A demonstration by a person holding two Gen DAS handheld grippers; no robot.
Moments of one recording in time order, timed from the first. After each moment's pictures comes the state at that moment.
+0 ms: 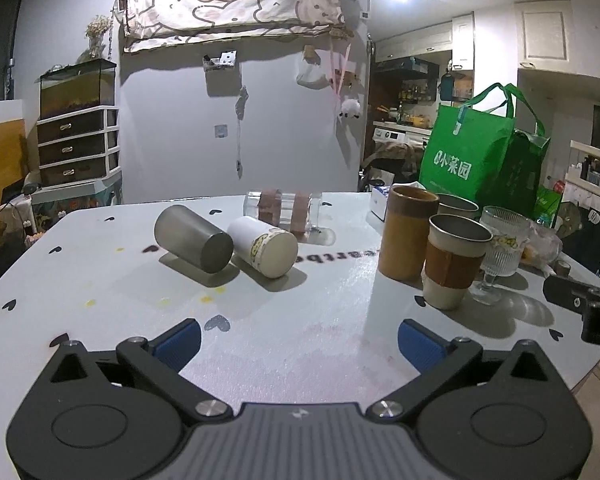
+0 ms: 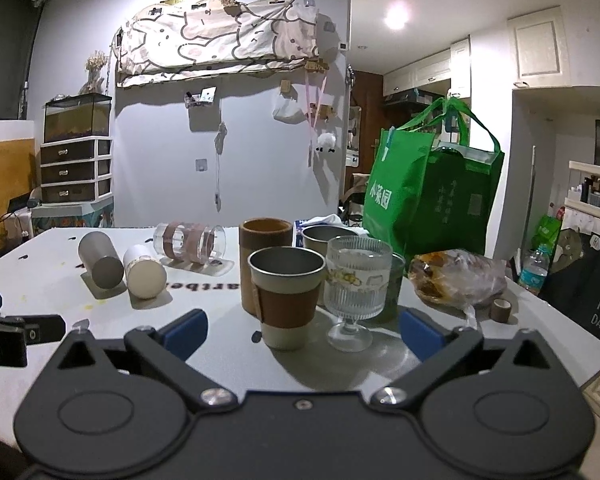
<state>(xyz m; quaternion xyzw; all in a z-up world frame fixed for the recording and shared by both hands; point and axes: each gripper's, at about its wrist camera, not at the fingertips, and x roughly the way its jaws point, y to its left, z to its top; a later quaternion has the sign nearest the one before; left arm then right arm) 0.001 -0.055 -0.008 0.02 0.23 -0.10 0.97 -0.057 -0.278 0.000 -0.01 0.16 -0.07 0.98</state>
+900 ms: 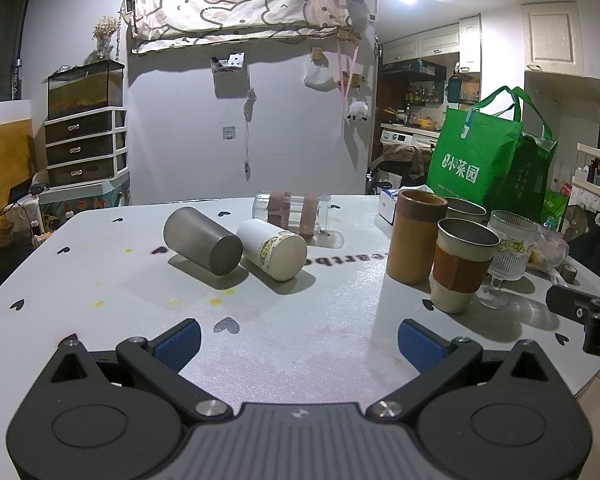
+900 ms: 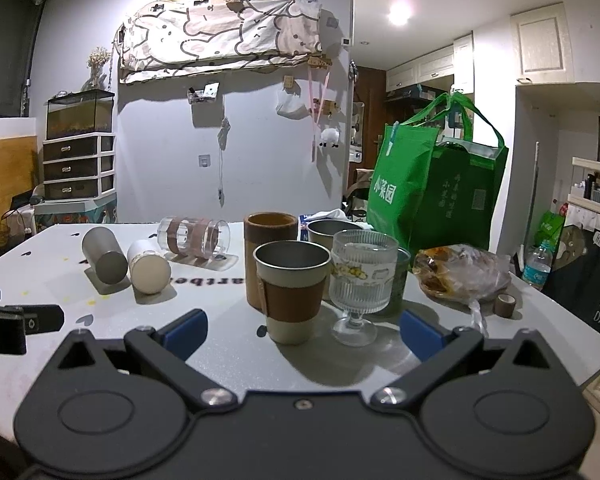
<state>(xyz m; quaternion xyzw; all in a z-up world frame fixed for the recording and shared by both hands) 0.000 -0.052 -0.005 0.01 0.23 -0.09 0.97 -0.056 -0.277 -0.001 0.00 0.16 -0.07 0.98</state>
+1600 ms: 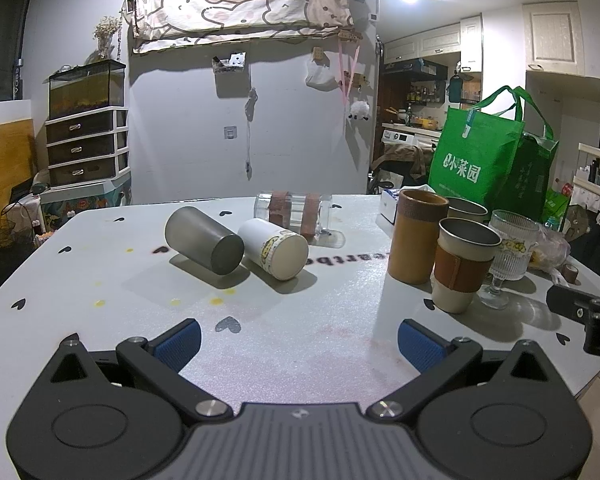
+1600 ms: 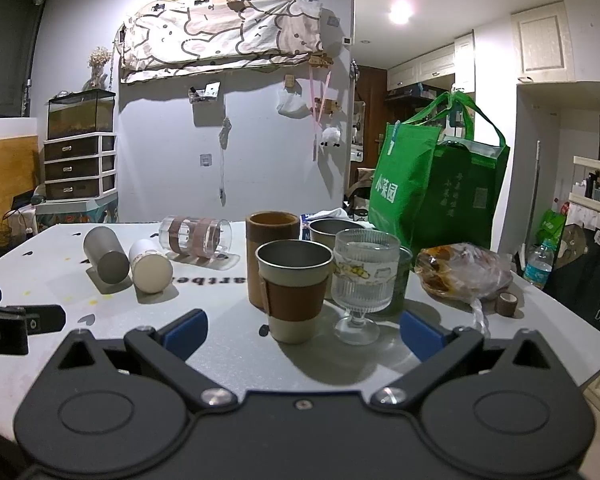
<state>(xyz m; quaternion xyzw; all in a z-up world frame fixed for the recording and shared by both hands) 0.000 -0.051 -0.005 0.01 0.23 -0.09 0.97 -0.057 -0.275 -0.002 0.00 0.16 -0.07 0.98</state>
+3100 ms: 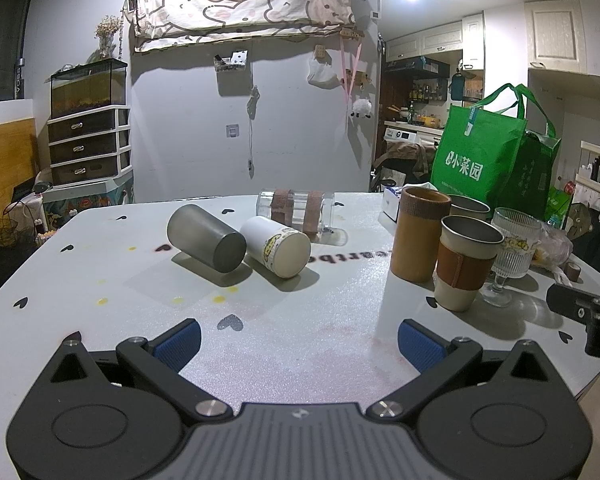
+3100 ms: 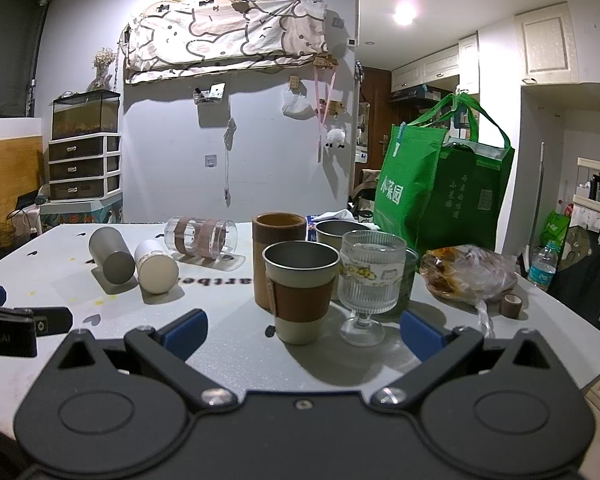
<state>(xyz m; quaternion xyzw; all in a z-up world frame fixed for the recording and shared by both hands) 0.000 -0.048 -0.005 0.01 0.23 -0.09 0.97 -0.058 -0.269 -0.002 0.00 0.16 -0.06 0.98</state>
